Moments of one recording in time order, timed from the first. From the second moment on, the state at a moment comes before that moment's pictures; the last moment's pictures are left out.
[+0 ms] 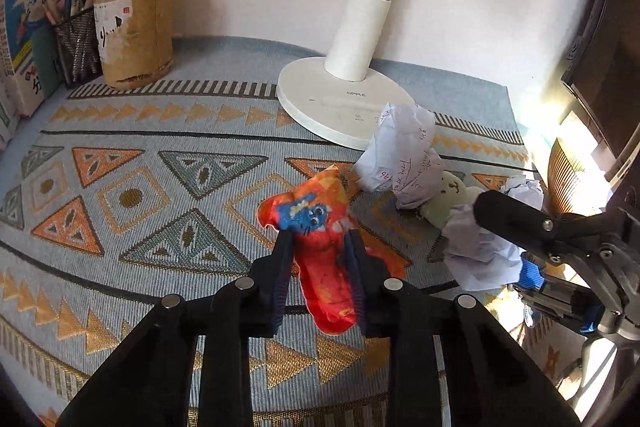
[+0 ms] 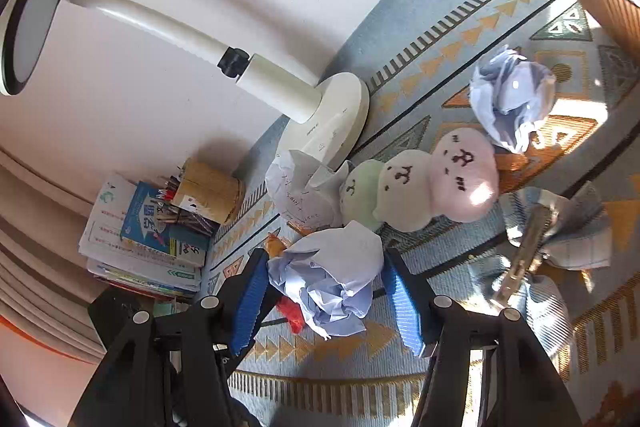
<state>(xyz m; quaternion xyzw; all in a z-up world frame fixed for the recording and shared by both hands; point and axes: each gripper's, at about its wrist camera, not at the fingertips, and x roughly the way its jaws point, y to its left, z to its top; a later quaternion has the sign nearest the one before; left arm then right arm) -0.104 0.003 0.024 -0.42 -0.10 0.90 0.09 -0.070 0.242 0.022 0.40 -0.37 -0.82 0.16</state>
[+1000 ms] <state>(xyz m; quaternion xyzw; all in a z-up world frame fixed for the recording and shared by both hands) 0.009 0.083 0.034 -0.41 -0.03 0.88 0.22 0.031 0.296 0.019 0.38 -0.15 -0.90 0.16</state>
